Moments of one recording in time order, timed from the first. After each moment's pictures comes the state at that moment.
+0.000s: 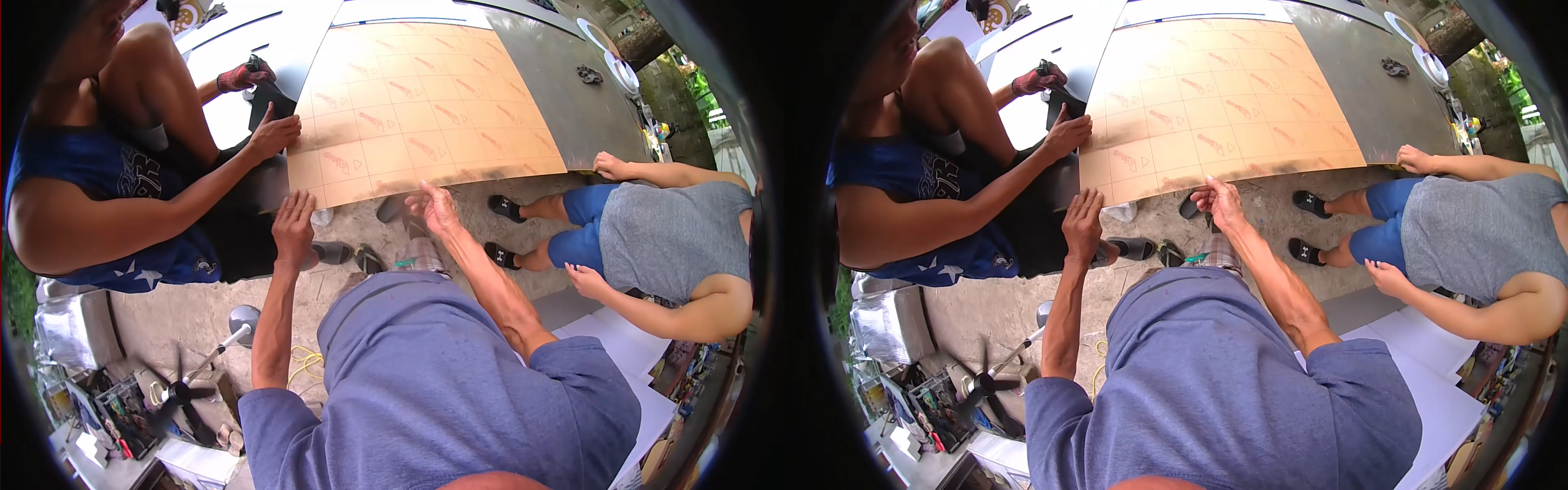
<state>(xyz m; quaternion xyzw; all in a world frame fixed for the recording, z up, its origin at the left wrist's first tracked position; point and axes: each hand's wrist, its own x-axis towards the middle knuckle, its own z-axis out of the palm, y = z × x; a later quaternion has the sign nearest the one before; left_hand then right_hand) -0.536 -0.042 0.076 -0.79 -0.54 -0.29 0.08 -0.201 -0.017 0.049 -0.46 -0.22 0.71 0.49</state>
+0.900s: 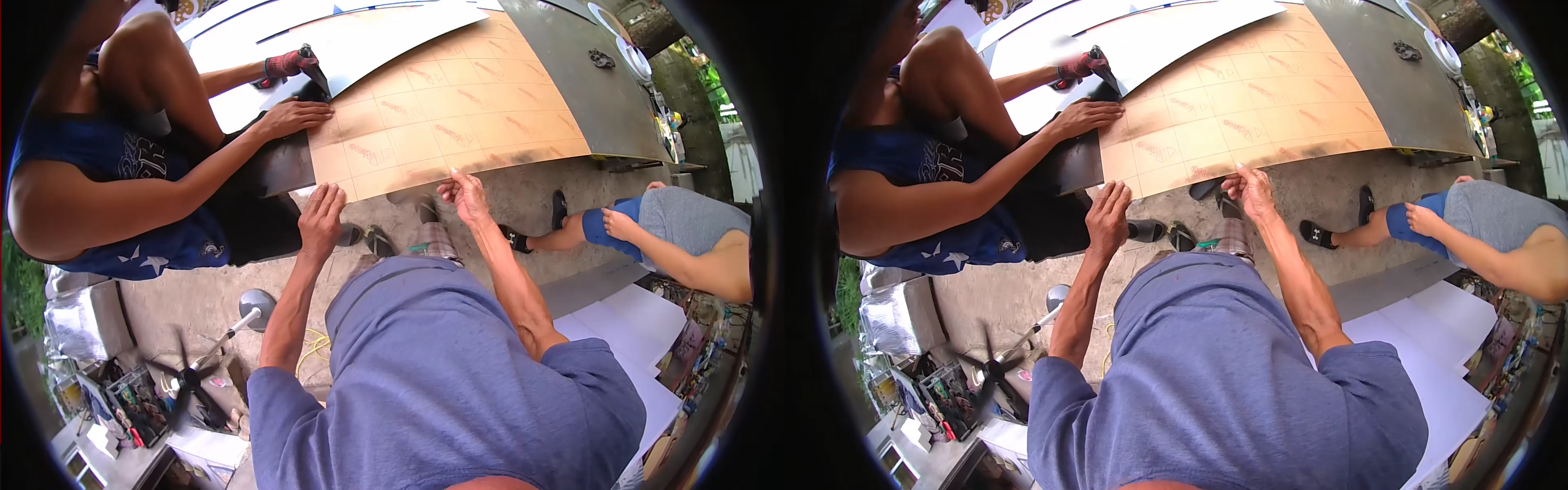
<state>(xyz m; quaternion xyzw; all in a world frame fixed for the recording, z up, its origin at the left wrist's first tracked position) -0.510 -0.072 0.075 -0.81 -0.50 -0.30 0.04 -0.167 -0.041 0.049 -0.48 -0.24 0.68 0.49</state>
